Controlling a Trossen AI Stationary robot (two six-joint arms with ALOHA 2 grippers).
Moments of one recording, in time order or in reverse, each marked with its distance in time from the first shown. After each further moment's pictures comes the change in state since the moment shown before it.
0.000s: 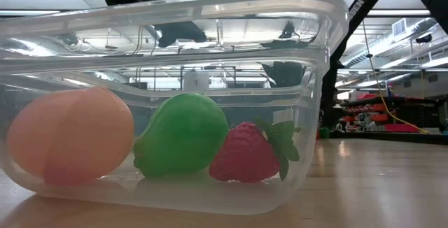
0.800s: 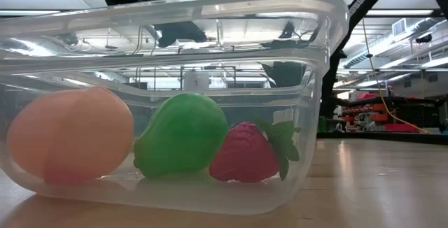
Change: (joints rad) left arm 0.000 0.000 0.000 0.000 0.000 0.000; right arm 0.003 -0.100 0.000 0.009 0.011 0.062
